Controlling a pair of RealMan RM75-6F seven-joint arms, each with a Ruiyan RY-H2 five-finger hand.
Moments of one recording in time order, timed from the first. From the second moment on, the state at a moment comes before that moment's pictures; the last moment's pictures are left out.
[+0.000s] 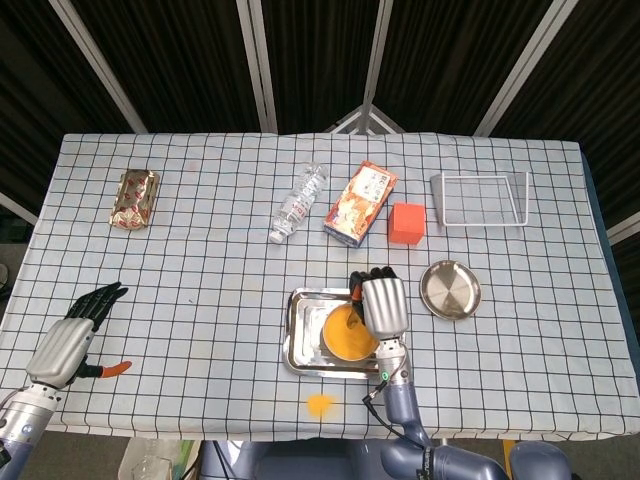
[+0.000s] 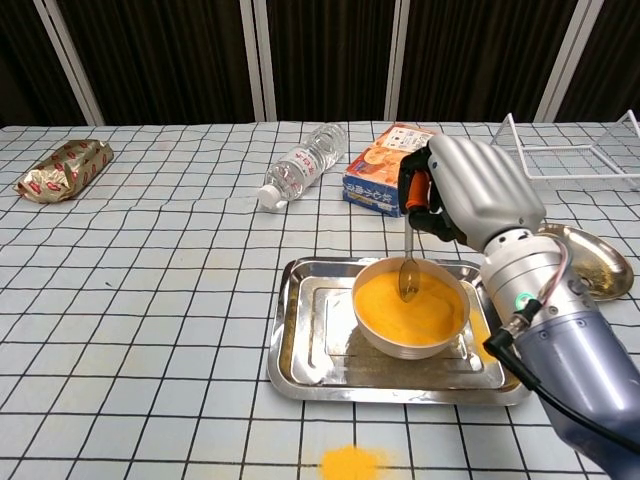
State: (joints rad) left arm -0.22 -1.07 0.02 -1.82 1.47 1.25 -0.08; right arm 0.53 -2.13 0.30 -1.10 -1.42 1.45 -0.36
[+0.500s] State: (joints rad) left arm -0.21 -1.07 0.02 -1.82 1.47 1.26 -0.07; right arm 0.47 -2.08 0.23 -1.15 -1.44 1.50 -0.34
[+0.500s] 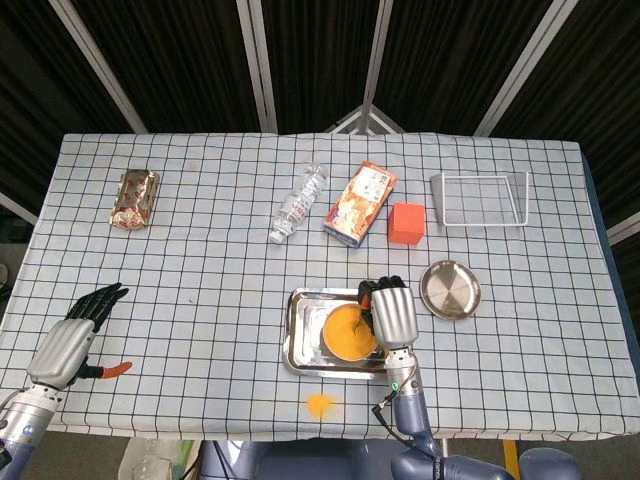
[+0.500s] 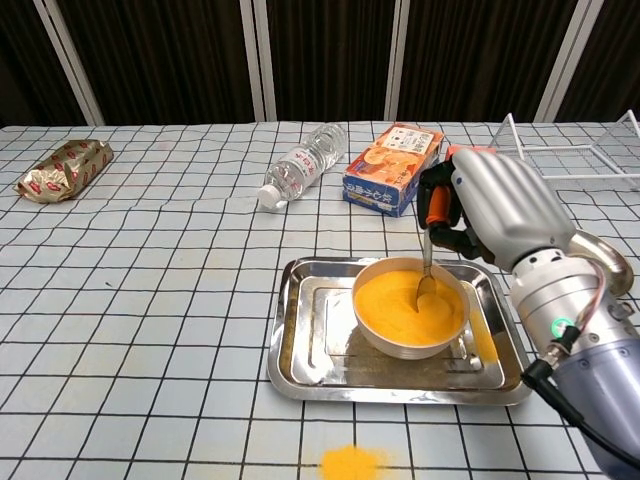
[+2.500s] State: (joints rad) left arm -0.21 -1.08 0.02 -1.82 1.47 1.26 -0.07; right arm 0.43 -1.99 0.20 -1.31 -1.51 1.51 -0.40
